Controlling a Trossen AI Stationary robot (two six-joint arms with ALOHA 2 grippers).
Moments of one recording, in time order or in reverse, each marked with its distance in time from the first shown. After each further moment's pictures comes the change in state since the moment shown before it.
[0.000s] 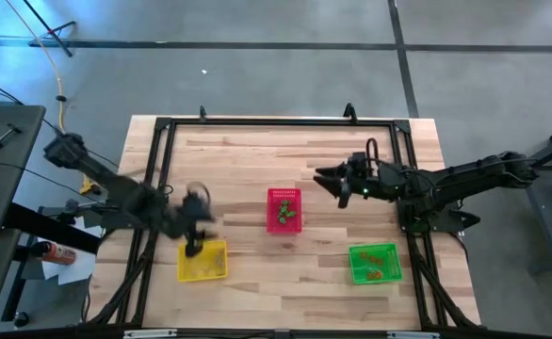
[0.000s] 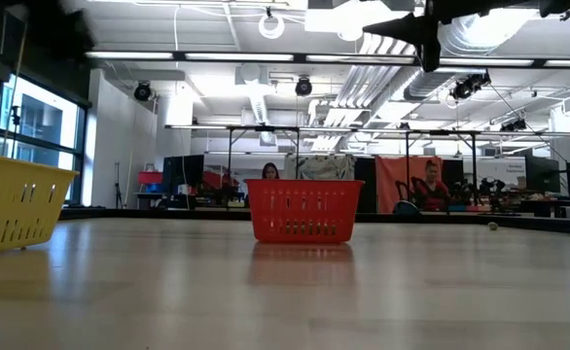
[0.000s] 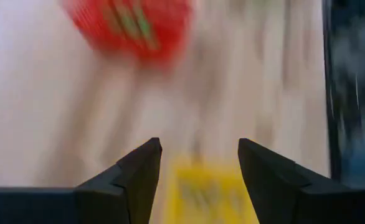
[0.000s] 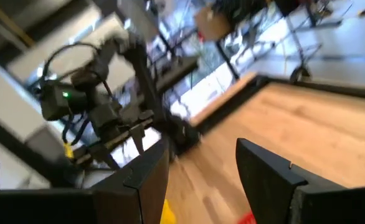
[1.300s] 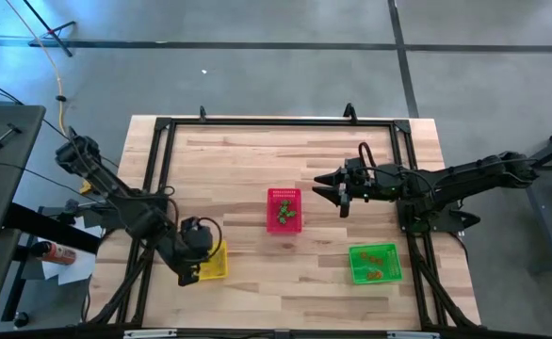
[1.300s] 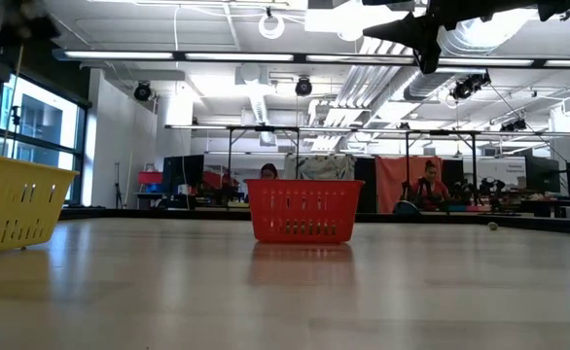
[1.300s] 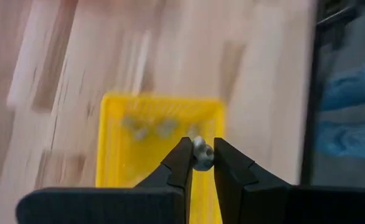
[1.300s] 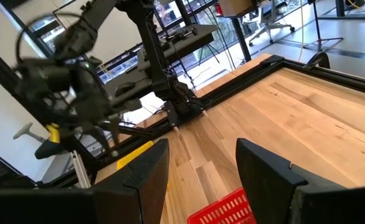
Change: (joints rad) left arm -0.152 0.235 0.149 -0.104 0.127 -0.098; right arm 0.000 0.000 0.000 -0.064 -0.108 -0.121
